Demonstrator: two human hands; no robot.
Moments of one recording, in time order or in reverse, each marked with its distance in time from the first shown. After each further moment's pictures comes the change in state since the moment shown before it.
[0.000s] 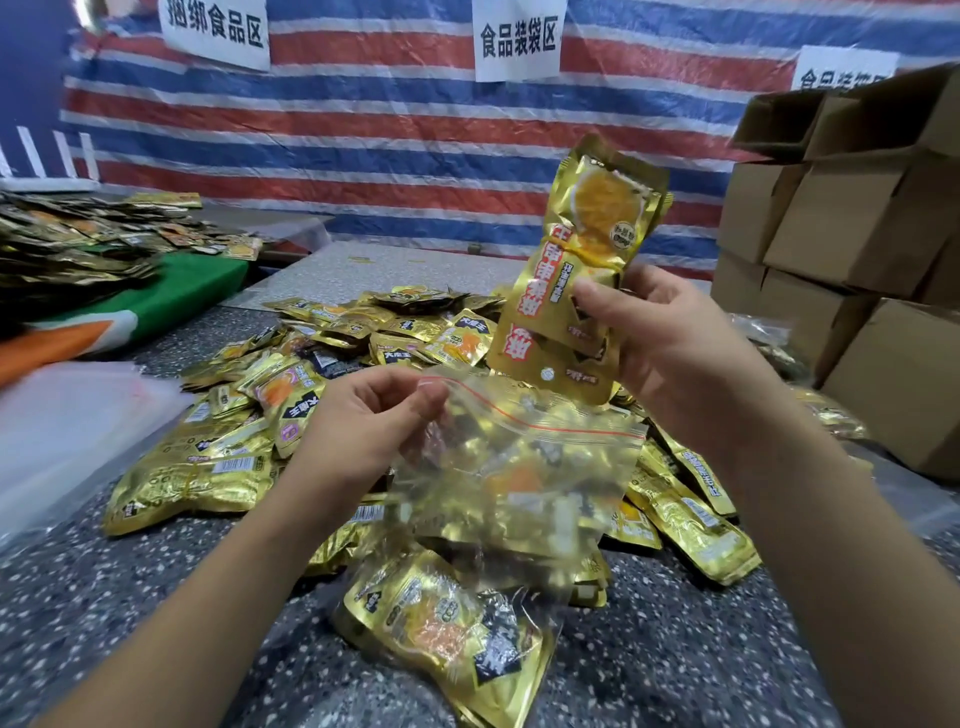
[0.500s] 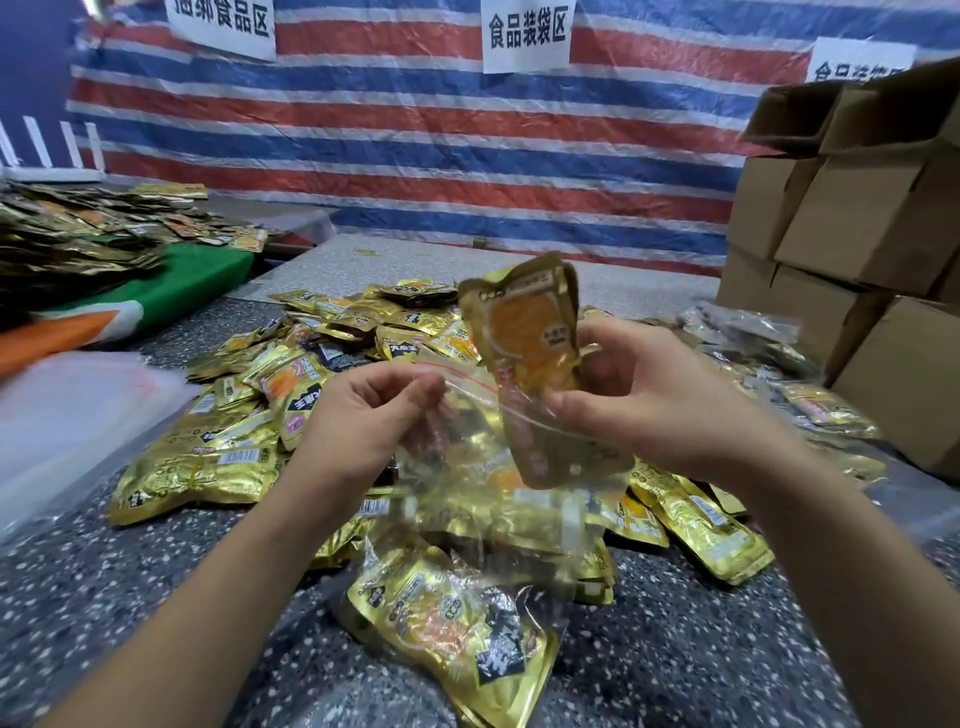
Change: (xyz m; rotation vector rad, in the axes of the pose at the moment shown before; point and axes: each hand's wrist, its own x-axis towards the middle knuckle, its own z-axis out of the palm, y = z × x) left_hand 0.000 -0.004 -0.002 -0.102 0.007 0.007; right_hand -0.020 0.013 -0.003 -0.713 -0.234 -0.004
